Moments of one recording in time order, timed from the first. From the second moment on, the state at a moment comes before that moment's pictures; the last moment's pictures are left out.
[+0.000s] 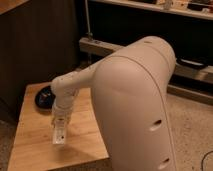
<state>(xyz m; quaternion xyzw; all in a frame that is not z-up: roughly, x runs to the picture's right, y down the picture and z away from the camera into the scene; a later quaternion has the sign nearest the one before) -0.239 0.156 0.728 -0.41 0.12 0.61 0.67</state>
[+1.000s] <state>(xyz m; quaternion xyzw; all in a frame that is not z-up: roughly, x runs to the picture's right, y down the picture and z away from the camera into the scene) -0.258 0.100 0.752 -0.40 0.08 0.61 0.68</state>
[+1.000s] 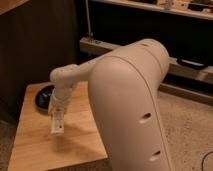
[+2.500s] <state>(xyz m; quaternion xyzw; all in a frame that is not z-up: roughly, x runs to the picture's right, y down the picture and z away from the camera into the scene) -0.289 -0.029 0.791 -0.36 -0.03 0.69 0.63</state>
